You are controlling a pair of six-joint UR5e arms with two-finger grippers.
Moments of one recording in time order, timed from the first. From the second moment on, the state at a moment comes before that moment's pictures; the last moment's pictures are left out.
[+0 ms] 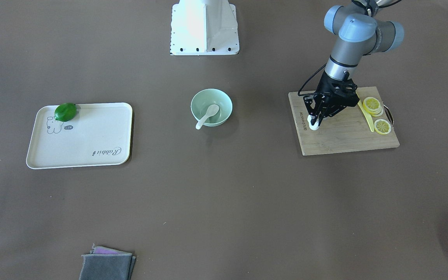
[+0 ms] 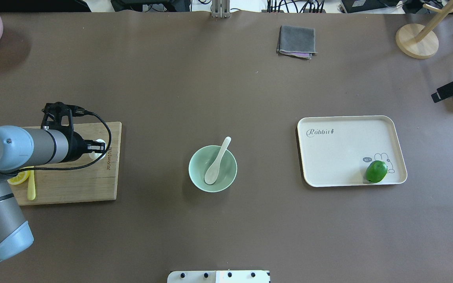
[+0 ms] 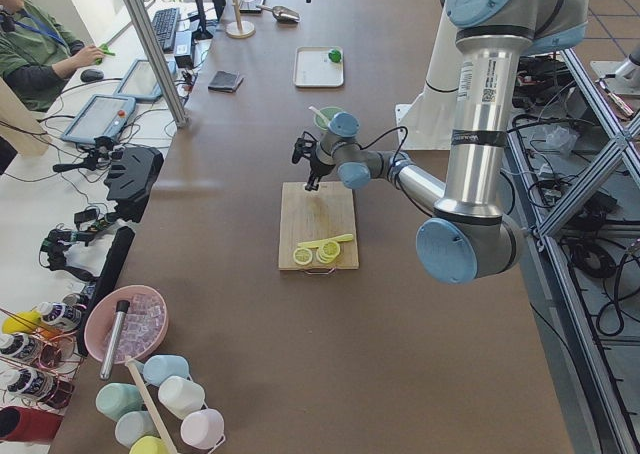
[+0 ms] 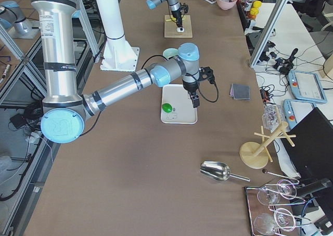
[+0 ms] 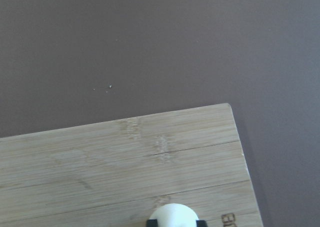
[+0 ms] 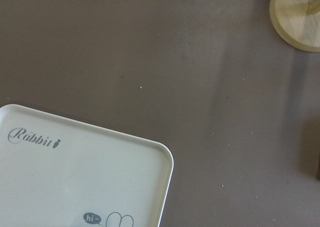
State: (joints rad) left arm -0.59 -1.68 -1.87 -2.14 -1.67 -1.09; right arm 1.22 -1.54 2.01 -1.50 2.22 0.33
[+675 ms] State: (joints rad) left arm -0.48 -1.96 -1.84 -2.11 -1.58 -1.31; right arm 1.22 -1.54 2.01 -1.50 2.22 0.33
